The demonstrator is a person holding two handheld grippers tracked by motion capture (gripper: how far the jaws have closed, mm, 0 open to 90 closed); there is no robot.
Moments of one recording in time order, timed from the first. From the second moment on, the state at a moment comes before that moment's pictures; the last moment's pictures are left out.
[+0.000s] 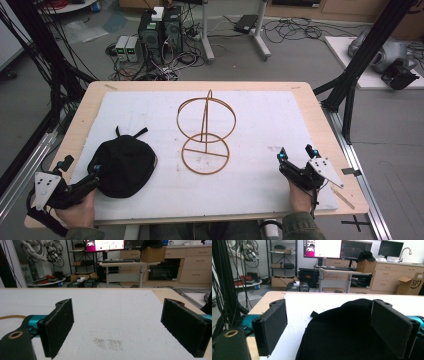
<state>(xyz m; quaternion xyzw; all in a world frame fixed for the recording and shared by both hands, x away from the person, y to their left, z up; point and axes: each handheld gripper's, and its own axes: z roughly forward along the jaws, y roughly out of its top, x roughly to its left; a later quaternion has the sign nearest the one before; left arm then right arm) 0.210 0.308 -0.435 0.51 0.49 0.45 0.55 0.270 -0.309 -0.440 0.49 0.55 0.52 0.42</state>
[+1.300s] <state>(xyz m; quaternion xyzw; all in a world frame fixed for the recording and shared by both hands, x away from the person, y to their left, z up) 0.213 0.306 -0.434 0.53 0.48 0.45 0.54 0.271 -0.311 -0.441 0.50 0.55 0.53 0.41</state>
